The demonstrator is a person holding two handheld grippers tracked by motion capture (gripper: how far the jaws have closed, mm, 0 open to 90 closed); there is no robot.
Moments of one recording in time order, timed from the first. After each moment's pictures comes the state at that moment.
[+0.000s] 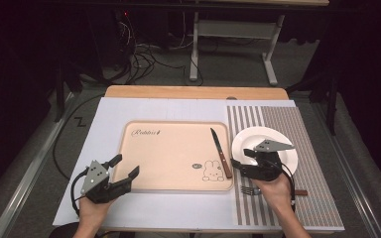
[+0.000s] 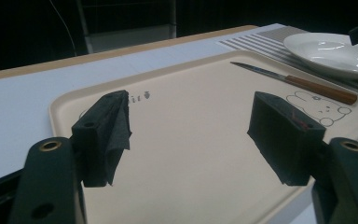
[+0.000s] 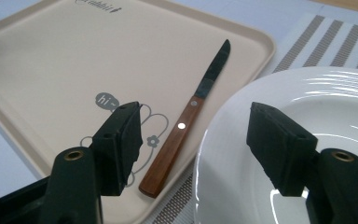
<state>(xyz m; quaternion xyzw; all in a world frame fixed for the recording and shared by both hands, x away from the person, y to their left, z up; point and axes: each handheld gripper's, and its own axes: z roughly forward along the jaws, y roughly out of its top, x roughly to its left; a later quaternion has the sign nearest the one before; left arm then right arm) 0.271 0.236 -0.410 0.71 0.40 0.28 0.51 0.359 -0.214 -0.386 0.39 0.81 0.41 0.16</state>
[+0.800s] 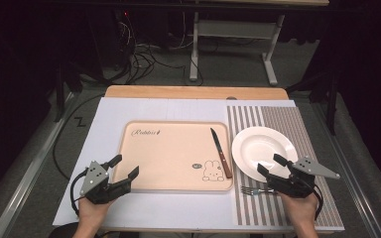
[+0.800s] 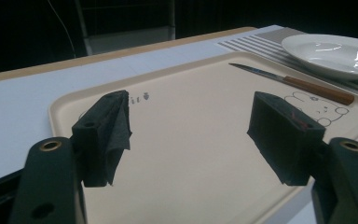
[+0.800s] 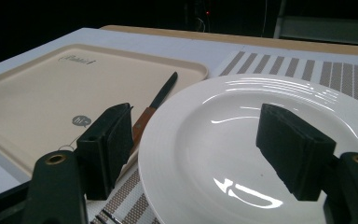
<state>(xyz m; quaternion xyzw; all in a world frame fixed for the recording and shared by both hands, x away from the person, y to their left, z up) 0.270 0.237 -0.410 0.71 0.40 0.28 0.52 0.314 -0.284 -0.395 0.42 0.72 0.51 0.23</state>
